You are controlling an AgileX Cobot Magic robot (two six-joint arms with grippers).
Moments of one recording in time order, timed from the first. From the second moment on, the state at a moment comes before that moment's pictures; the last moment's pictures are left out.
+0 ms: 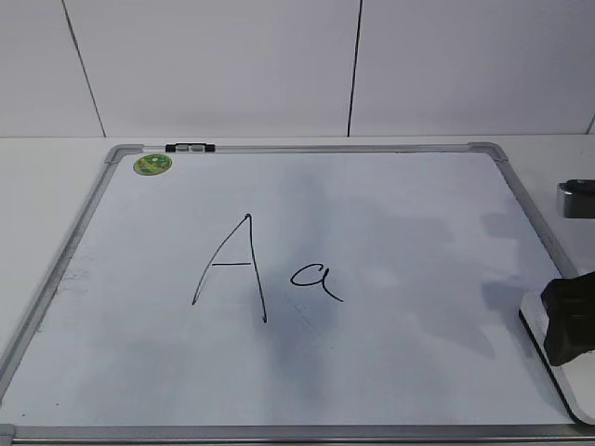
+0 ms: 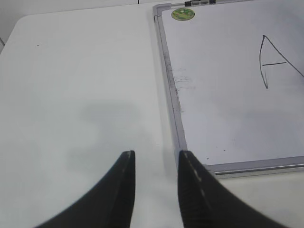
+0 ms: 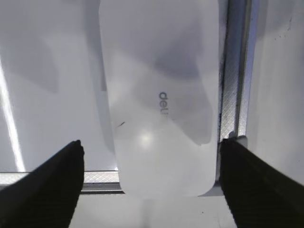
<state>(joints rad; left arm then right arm) 0.05 0.01 -0.51 -0.13 1.11 0.14 0.15 1.44 -0.82 -0.02 0.95 0.16</state>
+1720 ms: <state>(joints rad) 0.05 0.01 -0.51 -0.13 1.11 0.14 0.15 1.57 -0.83 -0.10 0.88 0.24</state>
